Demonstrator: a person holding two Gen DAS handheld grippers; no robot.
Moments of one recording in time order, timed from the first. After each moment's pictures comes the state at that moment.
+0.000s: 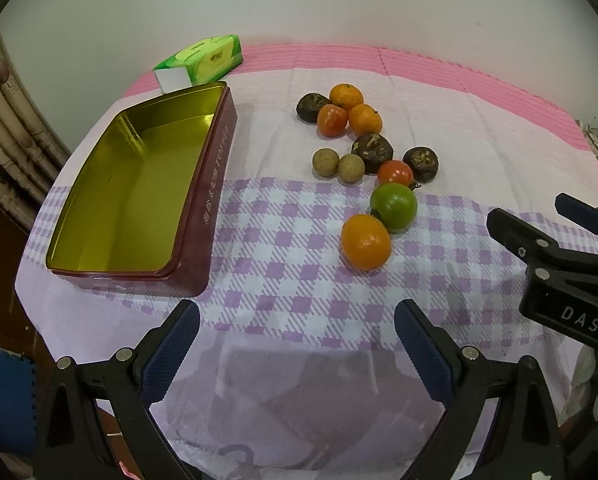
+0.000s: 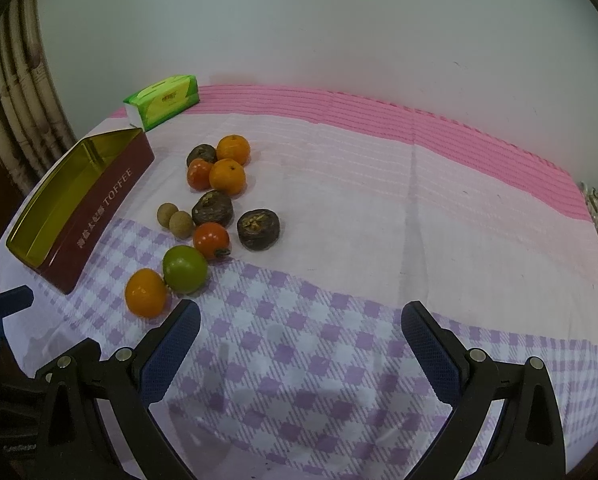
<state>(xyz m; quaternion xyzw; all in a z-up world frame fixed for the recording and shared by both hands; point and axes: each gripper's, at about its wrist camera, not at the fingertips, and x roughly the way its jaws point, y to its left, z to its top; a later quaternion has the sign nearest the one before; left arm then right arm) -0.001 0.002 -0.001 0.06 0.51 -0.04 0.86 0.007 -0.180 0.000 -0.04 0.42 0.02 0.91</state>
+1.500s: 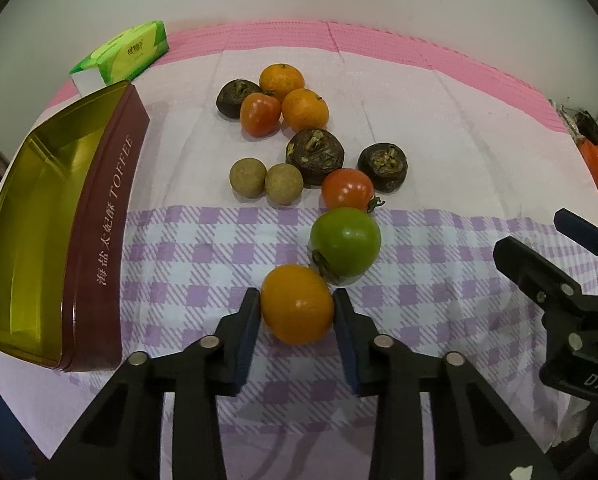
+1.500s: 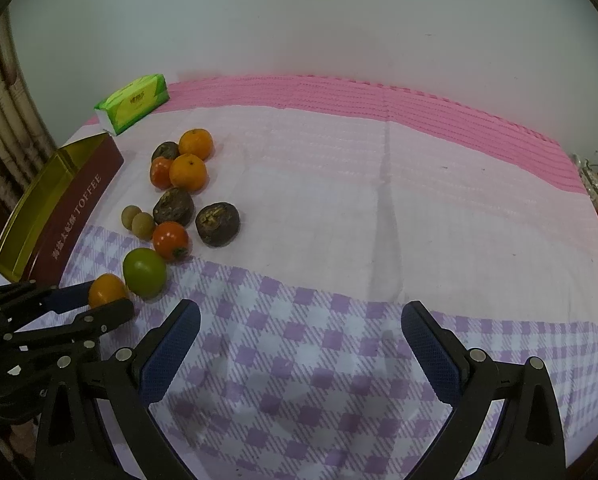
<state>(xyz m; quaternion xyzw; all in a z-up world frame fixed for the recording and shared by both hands) 0.054 -0.035 -0.036 0.06 0.54 -0.12 0.83 0.021 -0.213 -0.012 -0.01 0.44 0.00 0.90</state>
